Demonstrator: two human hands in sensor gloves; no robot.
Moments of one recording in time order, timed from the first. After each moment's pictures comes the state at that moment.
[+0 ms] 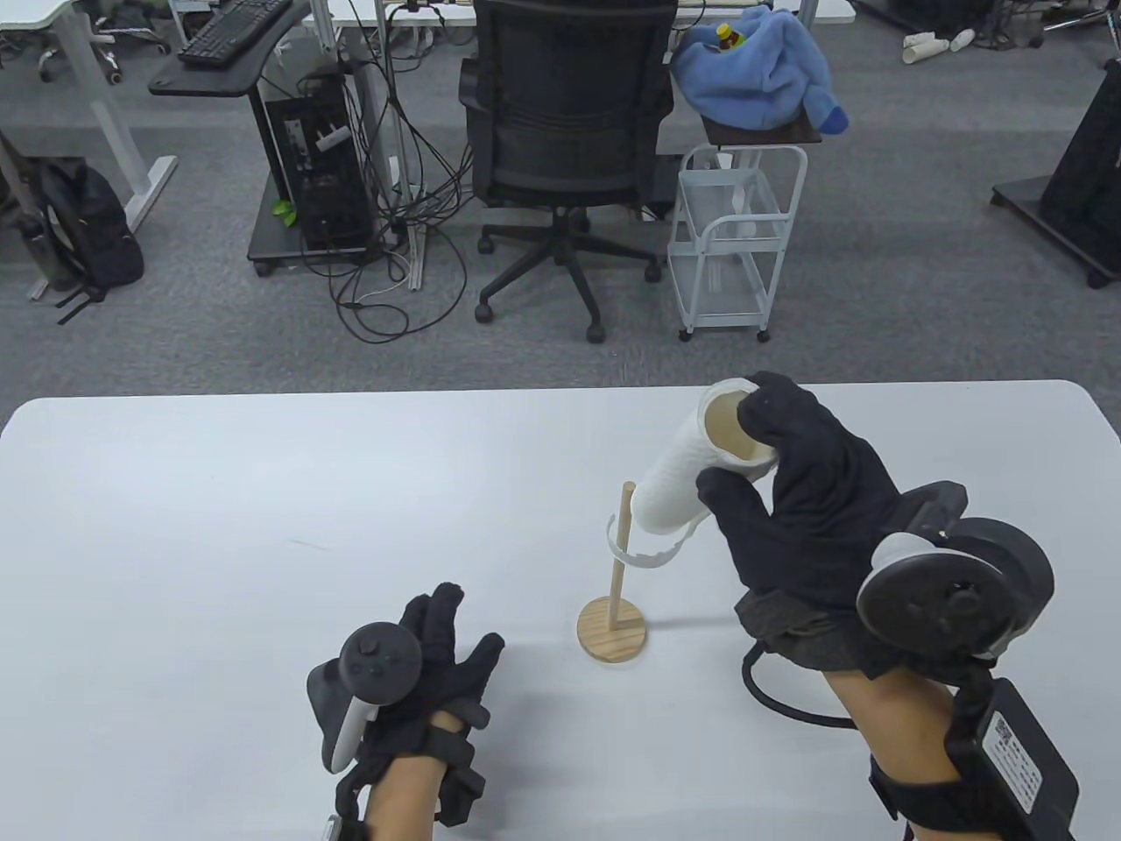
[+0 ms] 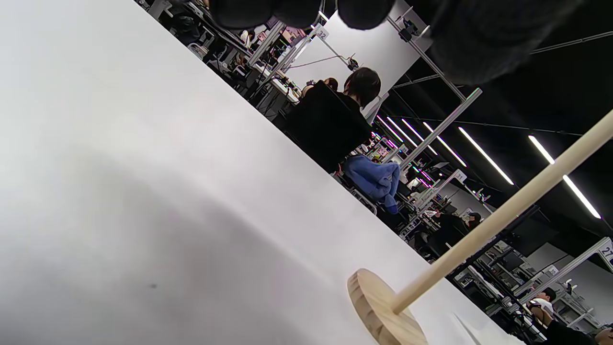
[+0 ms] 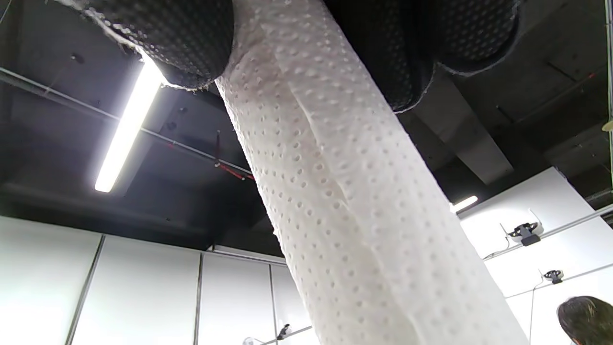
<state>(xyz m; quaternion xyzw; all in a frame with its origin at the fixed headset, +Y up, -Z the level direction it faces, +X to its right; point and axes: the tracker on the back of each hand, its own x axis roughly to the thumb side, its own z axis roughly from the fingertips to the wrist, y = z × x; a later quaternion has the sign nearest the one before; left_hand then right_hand) -0.195 -0.722 -0.322 -0.01 0.02 0.37 0.93 0.143 -0.406 -0.283 0.32 -0.39 0.82 0.28</state>
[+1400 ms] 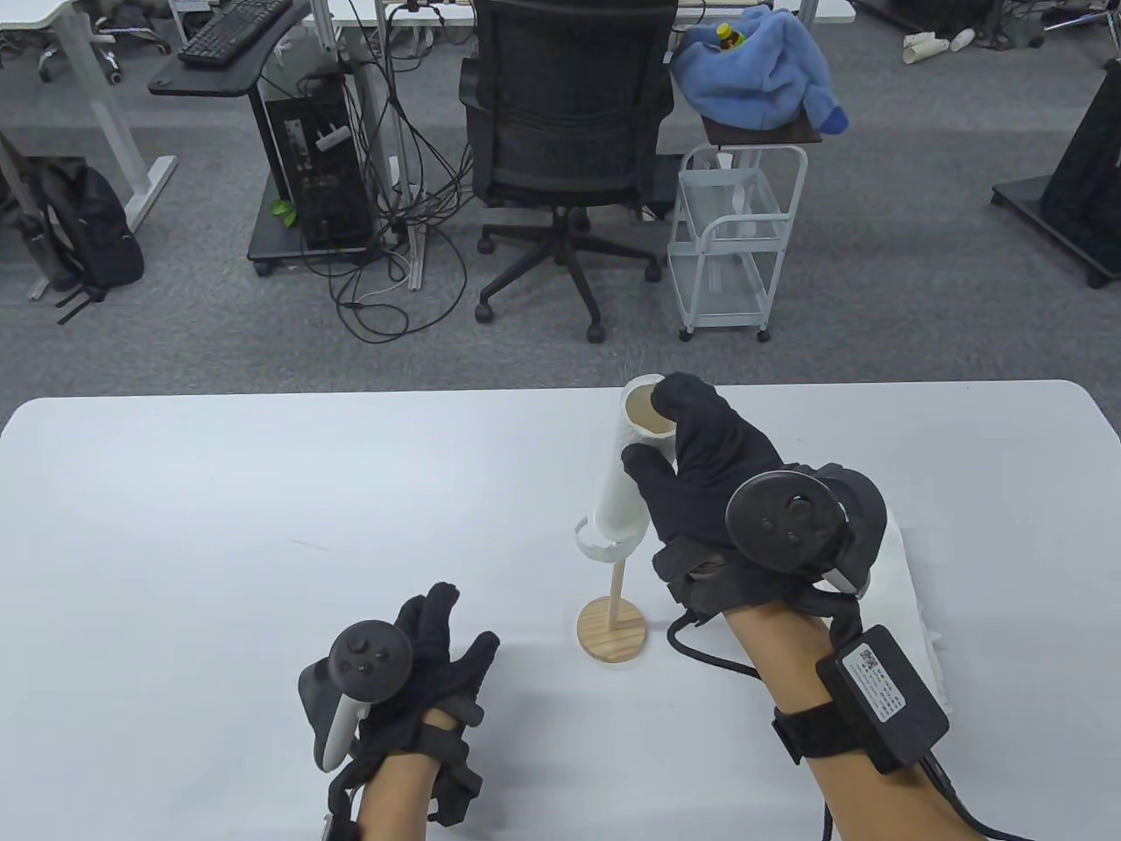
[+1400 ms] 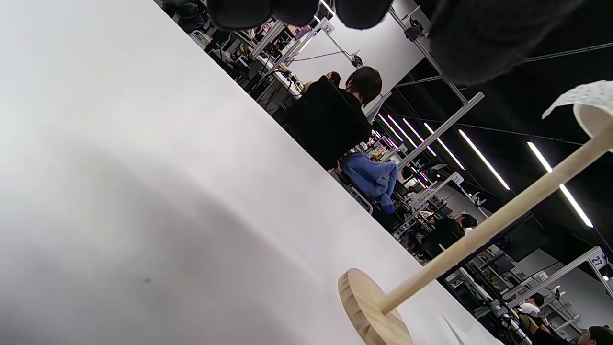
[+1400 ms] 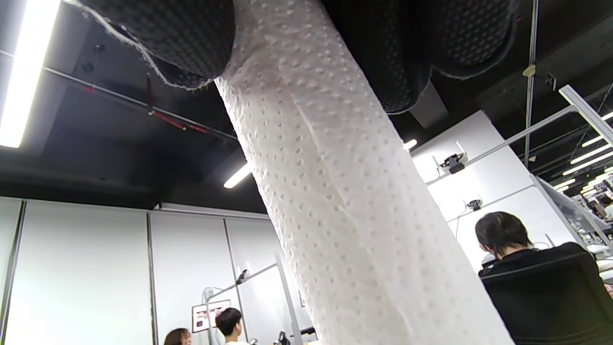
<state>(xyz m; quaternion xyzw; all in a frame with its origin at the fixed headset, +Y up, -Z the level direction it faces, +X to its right) -0.202 -0.725 -0.324 -0.02 0.02 0.39 0.92 0.112 -0.479 -0.354 0.26 -0.29 0.88 0.28</state>
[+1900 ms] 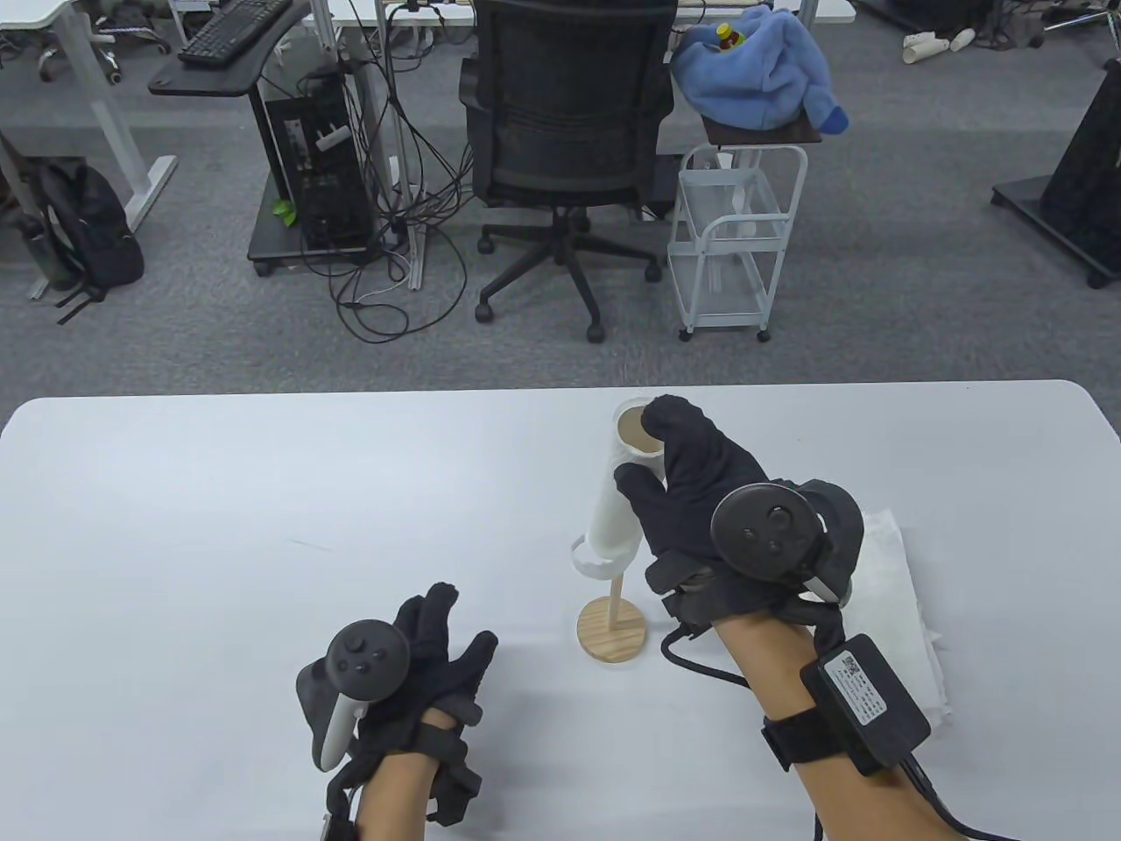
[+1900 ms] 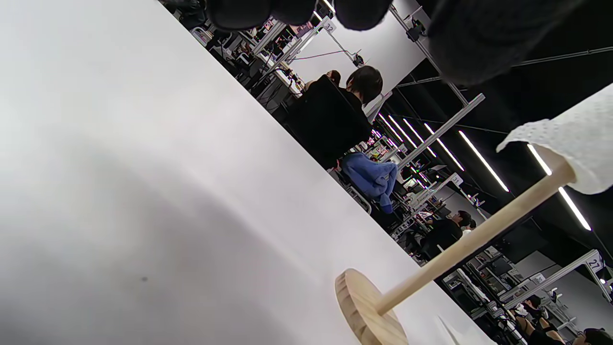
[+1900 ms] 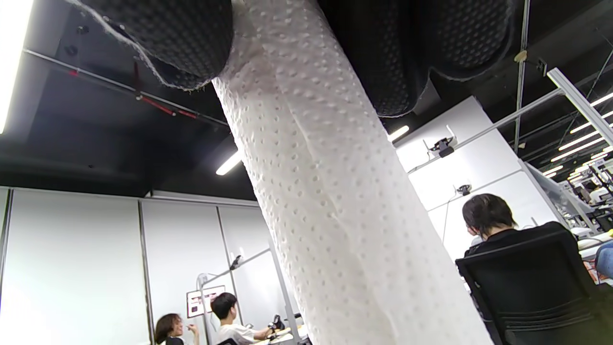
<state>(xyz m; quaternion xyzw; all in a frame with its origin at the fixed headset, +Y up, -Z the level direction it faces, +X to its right) -0.202 -0.725 -0.324 -0.03 0.02 0.40 0.91 0.109 -0.507 -0.362 0.25 -0.27 0.89 0.28</state>
